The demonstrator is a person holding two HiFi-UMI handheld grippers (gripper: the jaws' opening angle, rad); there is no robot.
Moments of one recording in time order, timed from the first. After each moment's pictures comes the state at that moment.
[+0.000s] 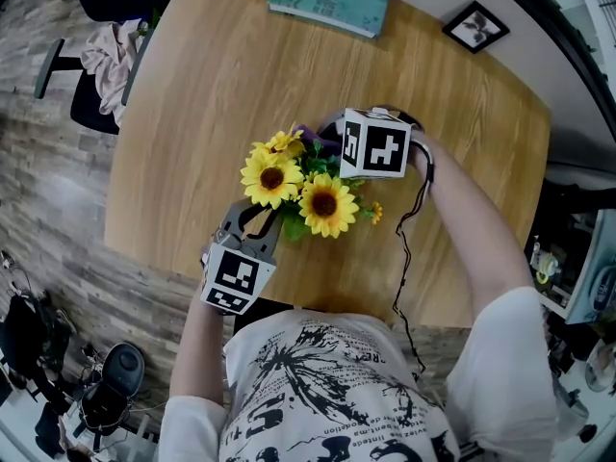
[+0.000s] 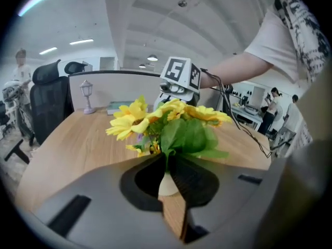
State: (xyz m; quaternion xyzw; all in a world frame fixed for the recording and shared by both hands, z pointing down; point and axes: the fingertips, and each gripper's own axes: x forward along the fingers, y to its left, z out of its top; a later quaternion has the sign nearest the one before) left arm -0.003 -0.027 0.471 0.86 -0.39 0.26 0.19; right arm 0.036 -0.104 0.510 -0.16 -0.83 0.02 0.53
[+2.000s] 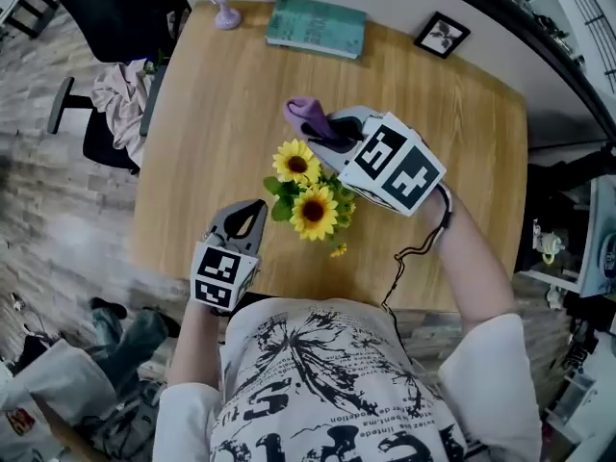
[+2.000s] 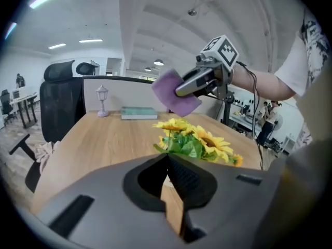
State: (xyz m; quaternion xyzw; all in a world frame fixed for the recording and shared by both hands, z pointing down) left arm -0.074 -0.021 0.430 0.86 -0.41 0.23 0.21; right arm -0.004 -0.124 0.352 0.16 -0.89 0.07 0.41
